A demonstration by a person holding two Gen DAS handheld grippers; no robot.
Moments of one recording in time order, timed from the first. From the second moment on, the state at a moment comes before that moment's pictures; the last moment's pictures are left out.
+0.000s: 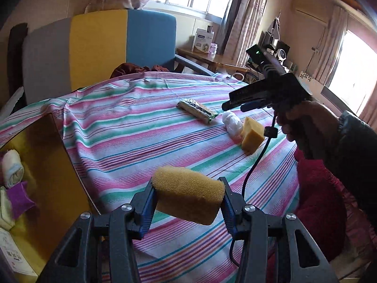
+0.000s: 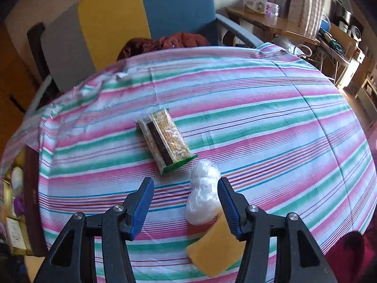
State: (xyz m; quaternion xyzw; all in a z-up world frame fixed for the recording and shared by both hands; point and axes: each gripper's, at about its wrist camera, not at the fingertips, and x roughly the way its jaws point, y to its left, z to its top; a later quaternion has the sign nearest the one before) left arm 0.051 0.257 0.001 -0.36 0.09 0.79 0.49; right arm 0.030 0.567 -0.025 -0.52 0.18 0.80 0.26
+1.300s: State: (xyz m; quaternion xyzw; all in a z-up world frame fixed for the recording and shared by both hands) left arm -0.081 0.103 0.032 -0.40 -0.04 0.87 0.30; right arm 0.009 0.402 -0.063 -0.52 0.11 0.84 0.09
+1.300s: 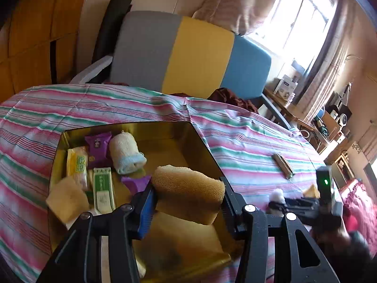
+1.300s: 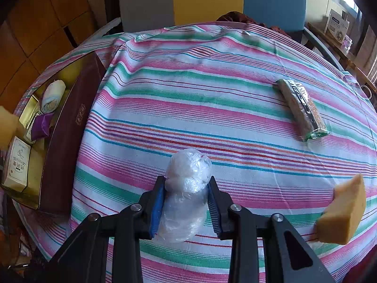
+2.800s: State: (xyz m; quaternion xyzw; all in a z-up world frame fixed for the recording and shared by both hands) left arm -0.075 0.109 0.041 -0.36 0.02 0.92 0.18; right arm 0.002 0.395 -0.065 -0.53 0.08 0.84 0.09
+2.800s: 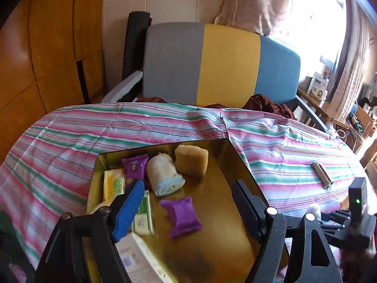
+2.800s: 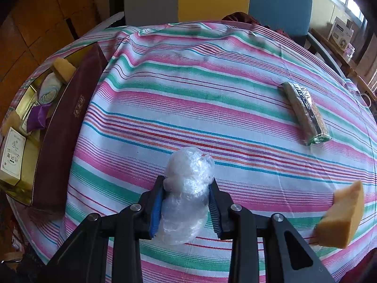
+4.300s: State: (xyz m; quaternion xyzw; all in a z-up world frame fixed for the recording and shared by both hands) left arm -0.014 0.042 0.028 -0.34 0.01 0.93 0.14; right arm -0.101 0.235 0.003 -0.48 0.02 0.87 -0.07
